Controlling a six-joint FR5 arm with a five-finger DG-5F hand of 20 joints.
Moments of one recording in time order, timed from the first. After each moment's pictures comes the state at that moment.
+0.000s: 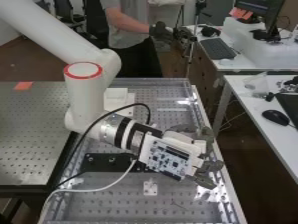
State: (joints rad) arm 1.39 -2.28 -1.46 -2.66 -1.42 0.36
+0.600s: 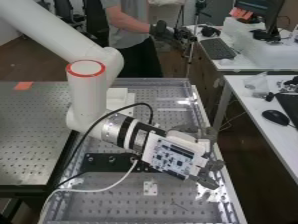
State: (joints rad) arm 1.38 -2.29 -1.42 -2.70 -1.43 0.32
